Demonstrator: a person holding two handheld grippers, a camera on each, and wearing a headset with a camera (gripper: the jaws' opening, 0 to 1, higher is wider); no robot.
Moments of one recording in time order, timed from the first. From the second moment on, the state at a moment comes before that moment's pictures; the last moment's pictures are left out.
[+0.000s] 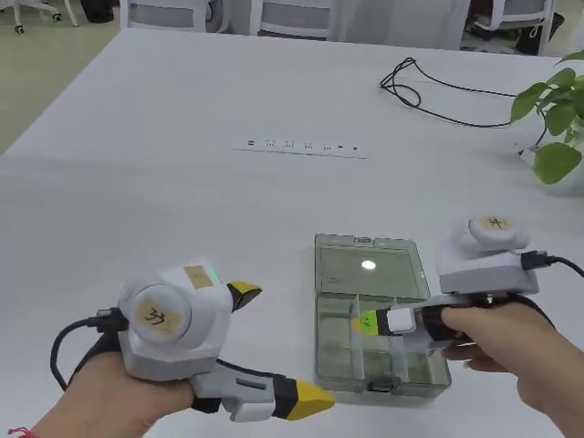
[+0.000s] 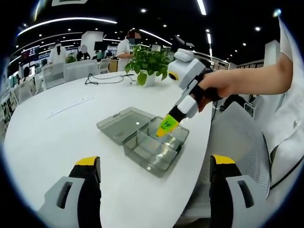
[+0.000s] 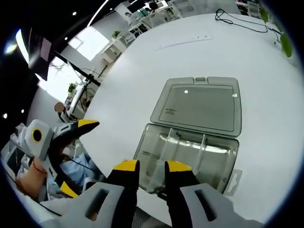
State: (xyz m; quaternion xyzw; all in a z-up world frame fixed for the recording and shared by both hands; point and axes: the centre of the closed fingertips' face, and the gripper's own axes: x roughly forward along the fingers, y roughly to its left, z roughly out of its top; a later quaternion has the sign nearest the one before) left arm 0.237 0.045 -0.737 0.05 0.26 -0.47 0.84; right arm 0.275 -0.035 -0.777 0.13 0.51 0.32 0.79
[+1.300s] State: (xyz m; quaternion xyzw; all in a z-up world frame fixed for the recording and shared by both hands) left arm 0.227 0.040 -0.725 0.04 0.25 -0.44 0.86; right arm 0.243 -0.094 -0.712 -0.07 0.37 0.52 0.77
